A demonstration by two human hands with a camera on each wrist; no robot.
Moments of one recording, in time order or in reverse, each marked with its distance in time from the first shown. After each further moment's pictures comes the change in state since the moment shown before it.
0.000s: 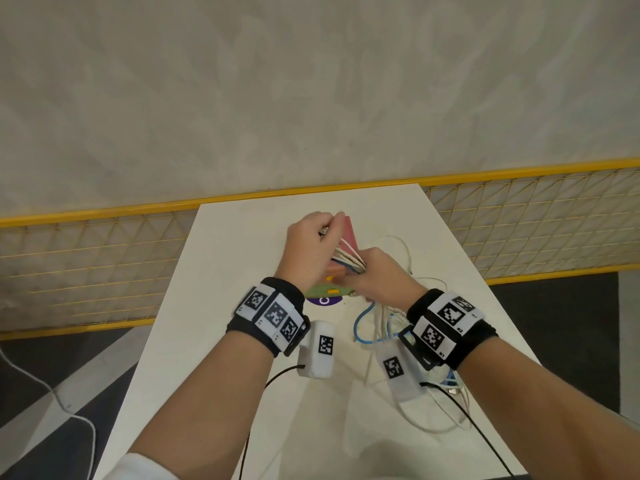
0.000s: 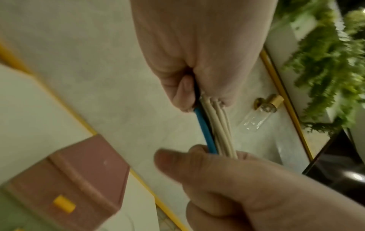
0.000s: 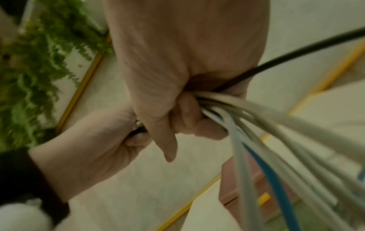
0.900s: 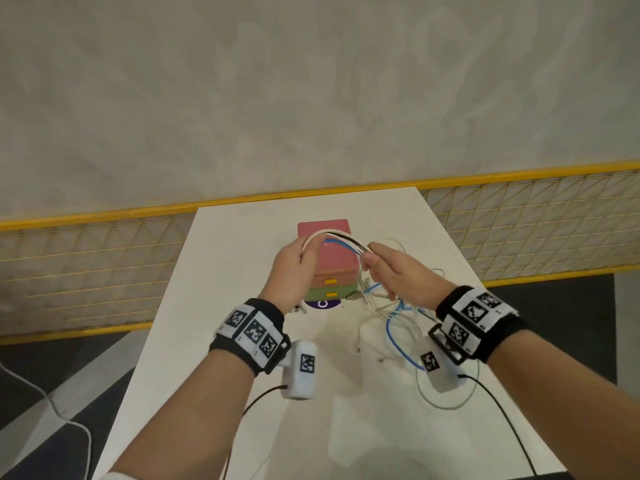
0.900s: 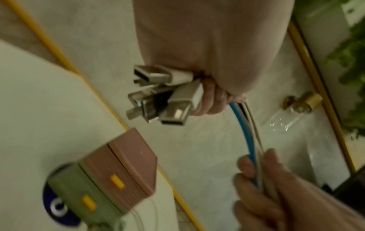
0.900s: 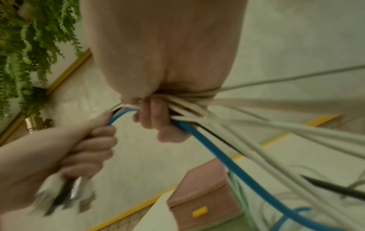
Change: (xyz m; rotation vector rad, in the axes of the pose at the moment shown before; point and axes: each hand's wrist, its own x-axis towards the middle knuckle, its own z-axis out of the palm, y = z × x) left_hand -0.020 -0.030 -0.014 -0.138 -0.133 -0.219; right_hand -0.009 0.023 -0.035 -0.003 -0.071 -0.087
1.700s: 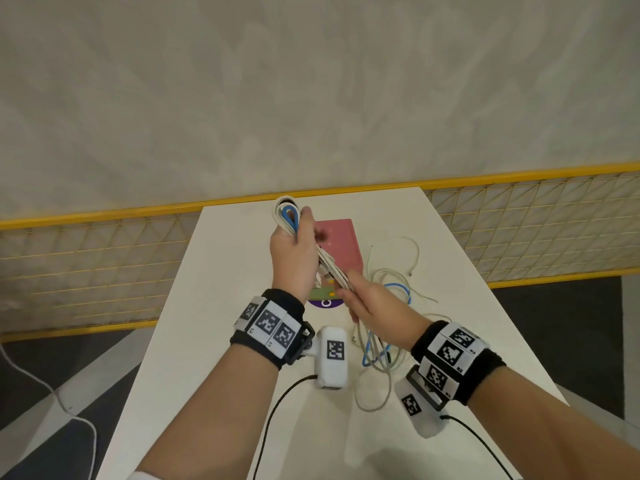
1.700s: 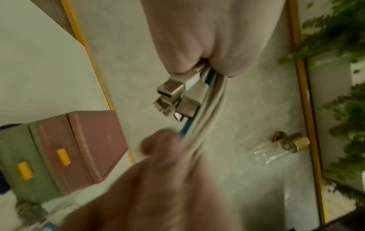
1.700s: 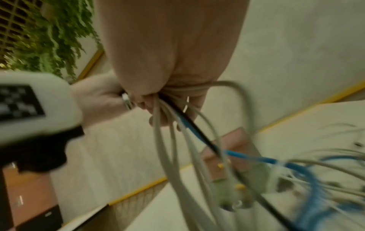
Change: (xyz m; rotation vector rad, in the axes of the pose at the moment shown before) left_hand 0.003 0.033 0.010 -0.492 0.396 -0.110; right_hand -0.013 0.000 0.060 -0.118 0.003 -0.191
